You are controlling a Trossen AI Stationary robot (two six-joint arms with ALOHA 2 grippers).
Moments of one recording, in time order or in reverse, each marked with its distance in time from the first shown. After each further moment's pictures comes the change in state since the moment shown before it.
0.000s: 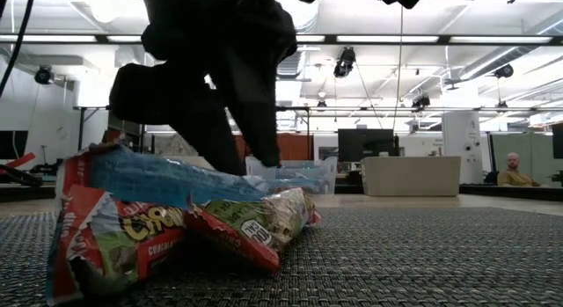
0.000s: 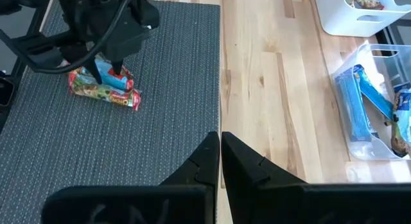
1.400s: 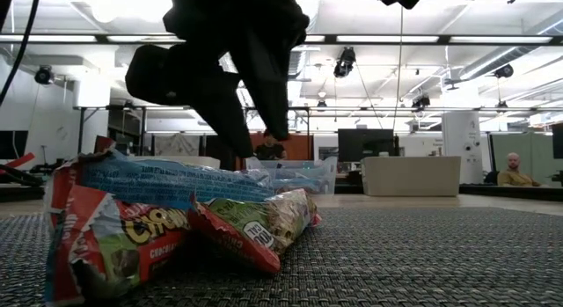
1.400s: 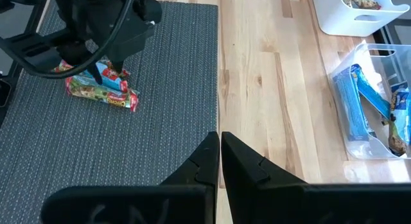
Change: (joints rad) left arm 0.039 0.005 0.091 -0.120 0.018 0.002; right arm -0.002 0.000 0.000 0.000 0.006 0.000
